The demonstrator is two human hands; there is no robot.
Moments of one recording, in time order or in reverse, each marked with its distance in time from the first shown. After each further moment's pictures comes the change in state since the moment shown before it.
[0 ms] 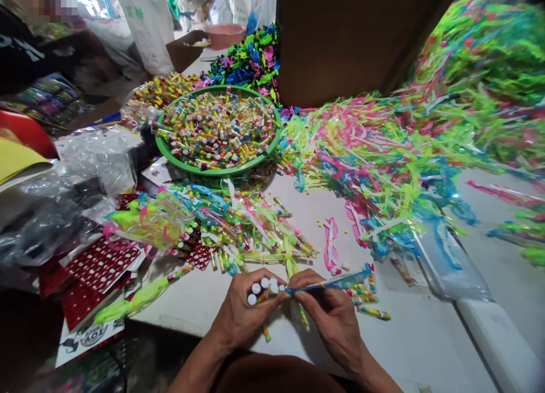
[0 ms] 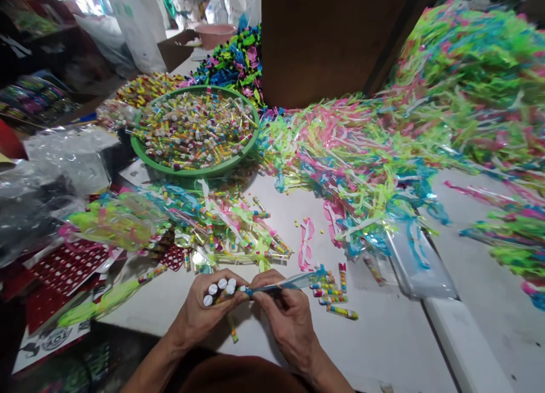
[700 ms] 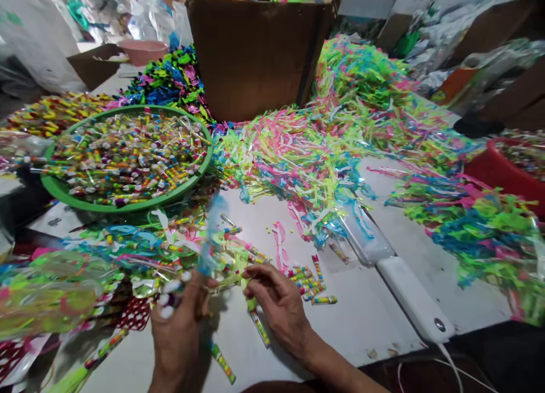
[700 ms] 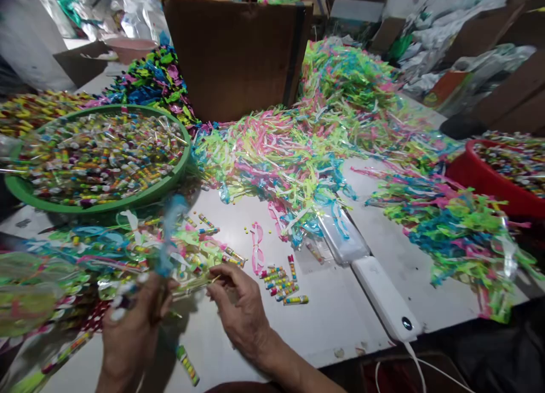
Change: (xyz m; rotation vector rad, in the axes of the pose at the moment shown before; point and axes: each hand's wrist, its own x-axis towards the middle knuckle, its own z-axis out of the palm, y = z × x) left_hand 0.028 0.016 0.009 -0.485 0.574 -0.106; right_hand 0.013 0.010 0.001 -0.035 0.213 0.058
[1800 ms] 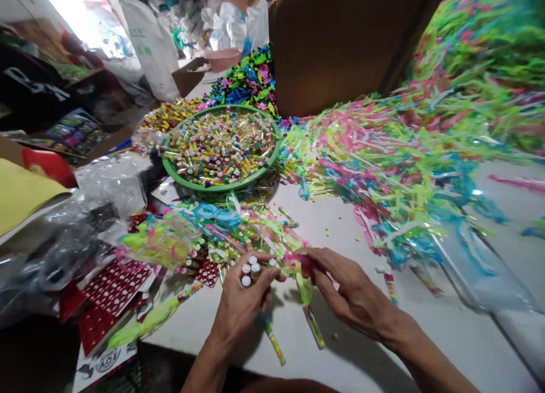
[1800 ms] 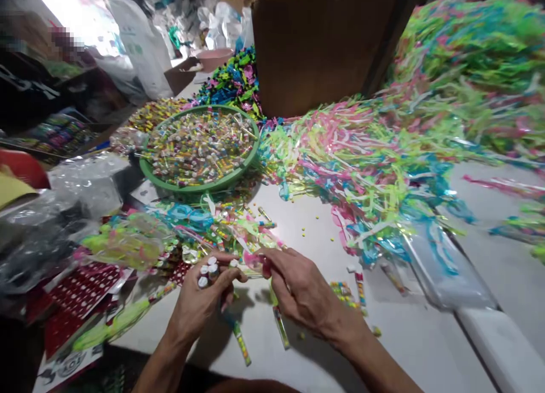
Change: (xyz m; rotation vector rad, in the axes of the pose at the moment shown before) left_hand 0.003 0.017 -0.014 0.333 -0.339 0.027; right_hand 0.050 -0.040 -0.023 -0.642 -0.490 -0.530
